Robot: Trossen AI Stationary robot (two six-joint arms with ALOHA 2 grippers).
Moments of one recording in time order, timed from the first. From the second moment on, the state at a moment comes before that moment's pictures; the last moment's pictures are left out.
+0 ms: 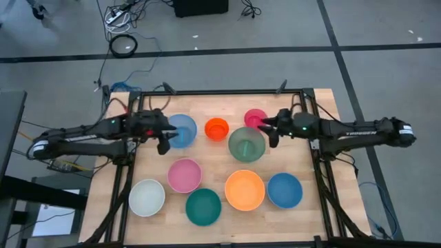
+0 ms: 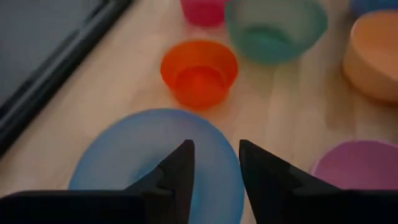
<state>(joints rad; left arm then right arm) 0.24 0.76 0.62 -0.53 -0.07 -0.06 -0.12 0.81 0.48 -0.04 0.26 0.43</state>
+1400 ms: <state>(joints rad) 0.24 0.89 0.79 -0.75 -0.14 0.02 -0.12 1.42 0.76 -0.60 0.15 0.86</state>
